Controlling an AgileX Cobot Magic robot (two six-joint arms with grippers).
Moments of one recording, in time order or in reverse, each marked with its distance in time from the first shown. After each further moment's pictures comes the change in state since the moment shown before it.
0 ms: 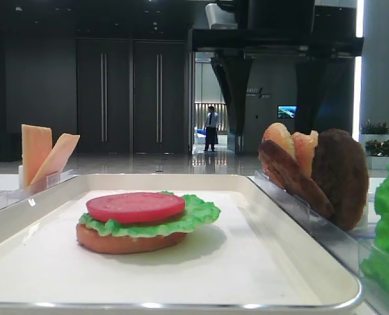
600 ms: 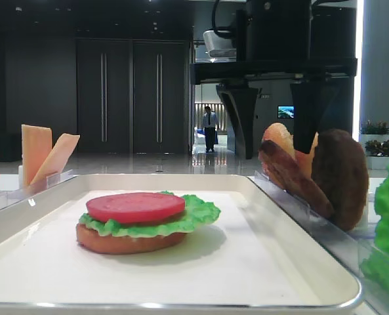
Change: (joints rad) left arm 0.000 0.000 0.000 0.000 0.000 0.002; right arm 0.000 0.067 0.000 -0.052 -0.027 0.005
